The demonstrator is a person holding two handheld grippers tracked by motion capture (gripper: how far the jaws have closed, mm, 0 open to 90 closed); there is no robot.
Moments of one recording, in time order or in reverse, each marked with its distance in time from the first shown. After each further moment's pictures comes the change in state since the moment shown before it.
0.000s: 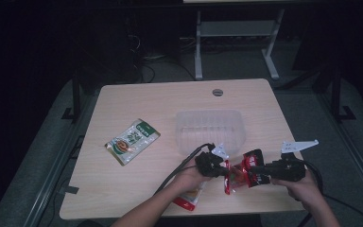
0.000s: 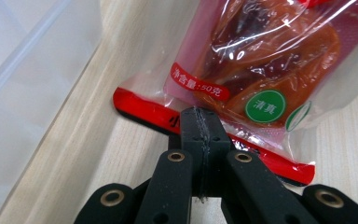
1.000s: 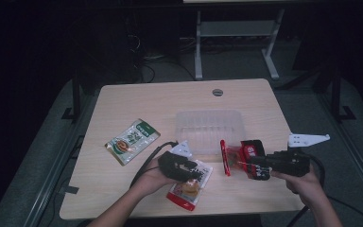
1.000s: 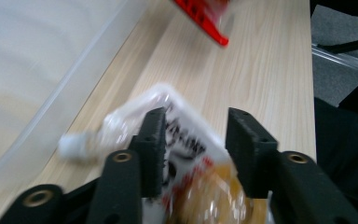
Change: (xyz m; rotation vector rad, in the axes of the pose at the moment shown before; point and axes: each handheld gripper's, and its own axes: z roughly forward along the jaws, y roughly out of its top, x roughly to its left) left arm -0.002 -0.053 -0.110 -0.058 0.043 -0.054; right arm 0.024 0.031 -0.016 -0.160 0.035 -0.101
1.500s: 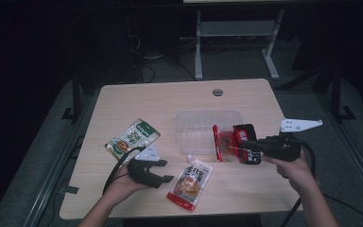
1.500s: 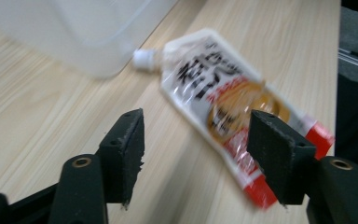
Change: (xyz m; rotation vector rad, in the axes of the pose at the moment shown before) left arm 0.011 -0.057 -0.057 -0.032 0.127 -0.039; right arm -0.002 0.040 0.019 -0.051 -0.019 -0.052
